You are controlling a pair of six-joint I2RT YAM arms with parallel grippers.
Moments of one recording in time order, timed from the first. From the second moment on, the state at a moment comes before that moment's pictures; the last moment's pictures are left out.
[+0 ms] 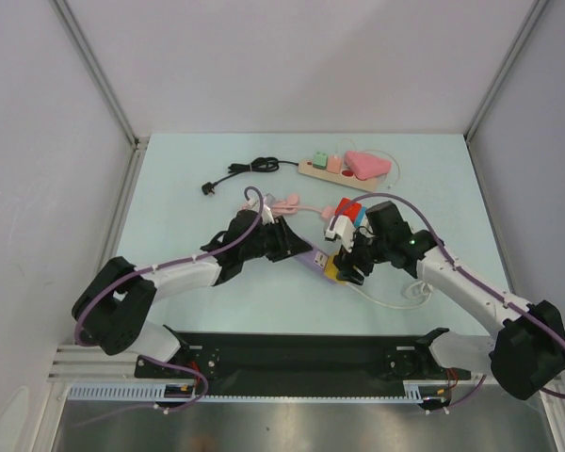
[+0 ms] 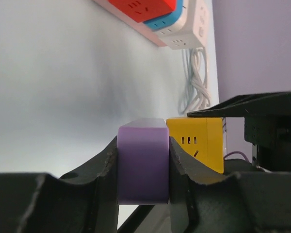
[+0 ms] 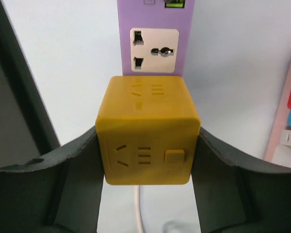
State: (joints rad) left arm -0.70 1.46 0.68 0.34 0.28 -0.95; right arm 0.50 1.19 0.83 -0.53 -0.56 -0.55
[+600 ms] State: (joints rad) left arm -0.70 1.42 0.67 0.43 0.23 -0.88; right arm 0.34 1.20 0.86 -0.54 -0.75 -0.55
